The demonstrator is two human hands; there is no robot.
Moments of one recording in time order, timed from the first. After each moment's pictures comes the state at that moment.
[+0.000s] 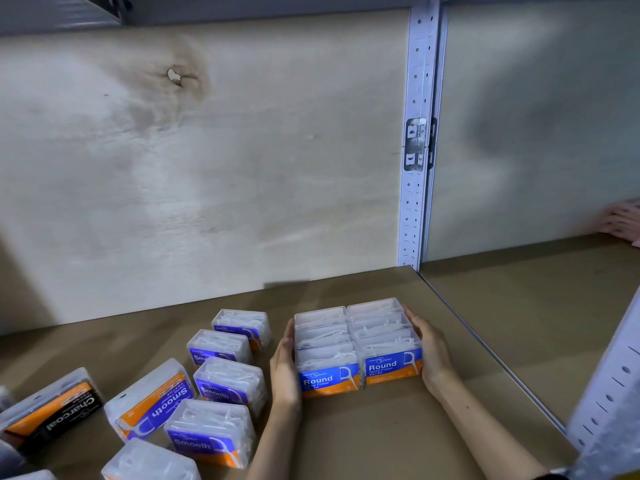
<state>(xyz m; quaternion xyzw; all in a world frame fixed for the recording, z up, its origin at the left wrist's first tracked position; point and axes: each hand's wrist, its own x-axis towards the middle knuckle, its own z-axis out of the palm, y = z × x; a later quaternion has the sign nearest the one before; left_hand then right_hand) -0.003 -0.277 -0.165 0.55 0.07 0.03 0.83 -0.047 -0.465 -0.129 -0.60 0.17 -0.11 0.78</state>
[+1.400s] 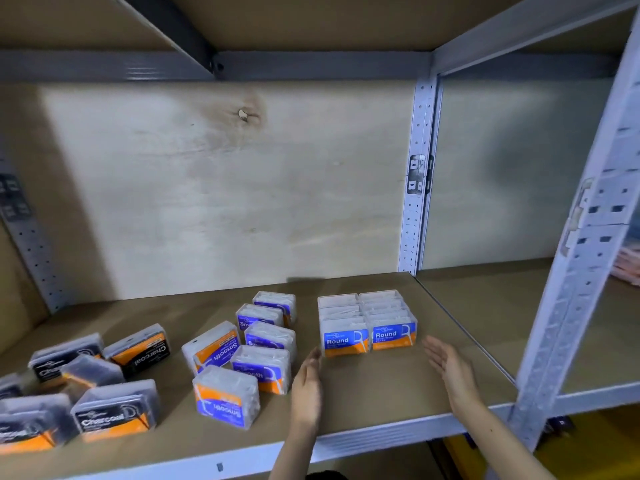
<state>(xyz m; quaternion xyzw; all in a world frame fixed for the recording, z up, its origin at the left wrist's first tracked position) -0.122 -0.243 -0.153 0.71 0.04 0.00 0.70 -0.146 -0.454 -0.137 -0.65 0.20 -0.17 0.71</state>
